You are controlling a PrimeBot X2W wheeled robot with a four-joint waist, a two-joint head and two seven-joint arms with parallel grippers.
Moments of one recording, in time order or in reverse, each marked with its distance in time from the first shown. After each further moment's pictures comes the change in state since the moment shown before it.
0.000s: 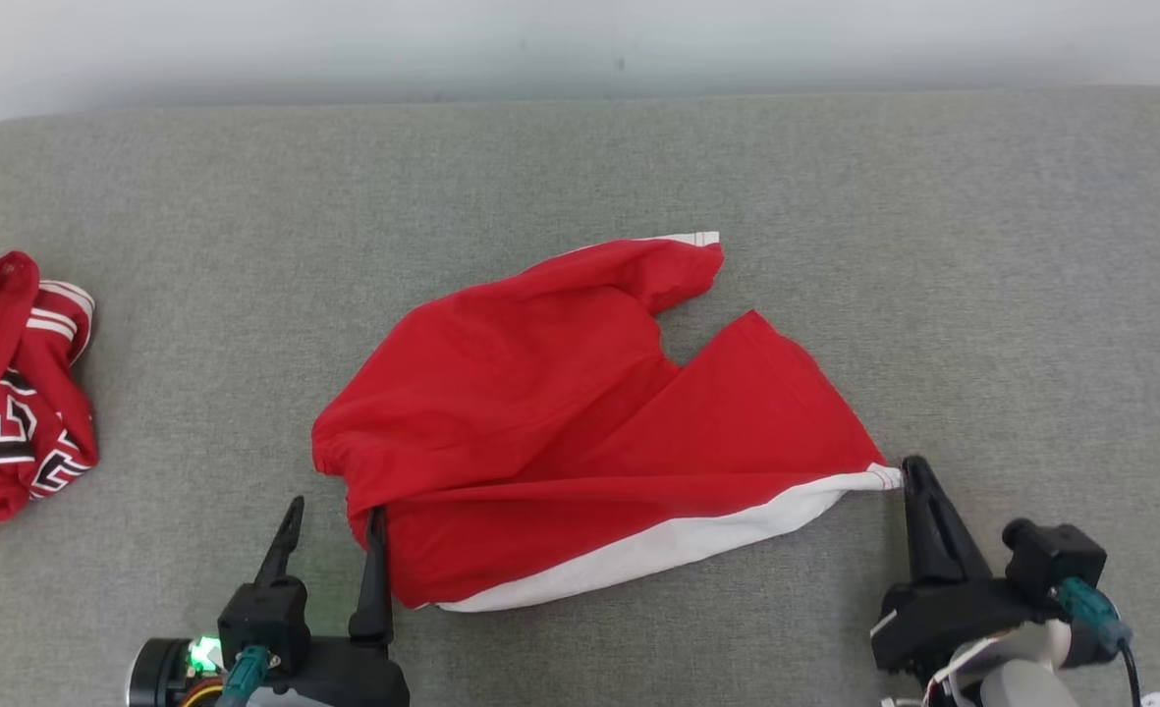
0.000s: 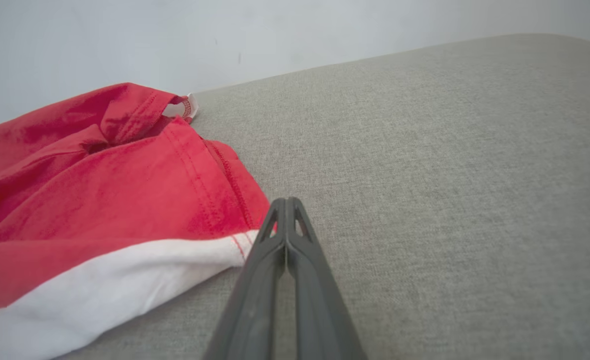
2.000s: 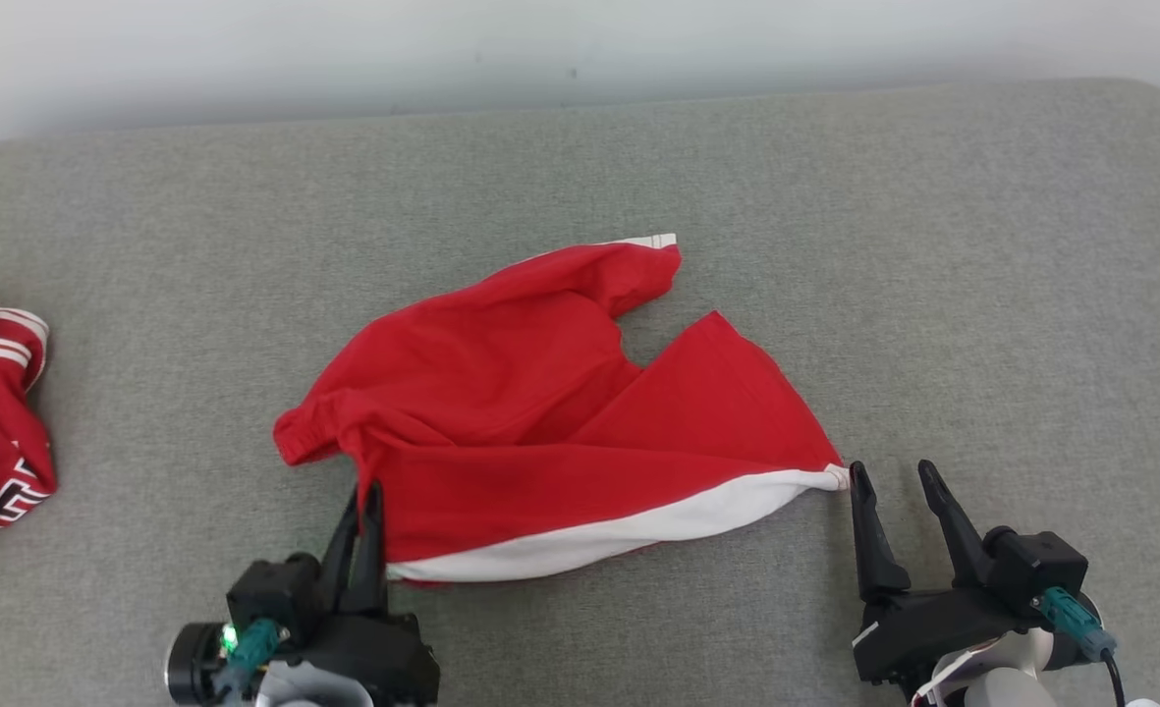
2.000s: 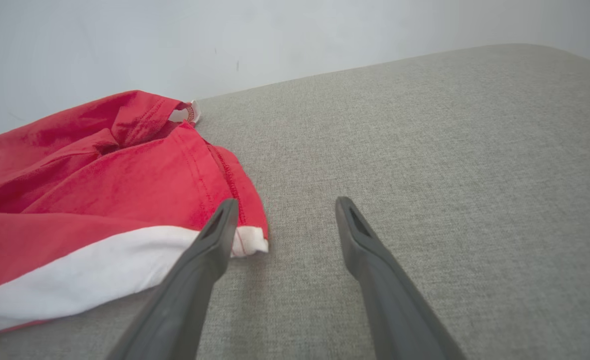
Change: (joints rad) left arm -0.041 -0.001 -0.094 0.033 -0.196 0.023 0.000; right arm 0.034 0.008 0.041 -0.049 -0.001 0.000 0.000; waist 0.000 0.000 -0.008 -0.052
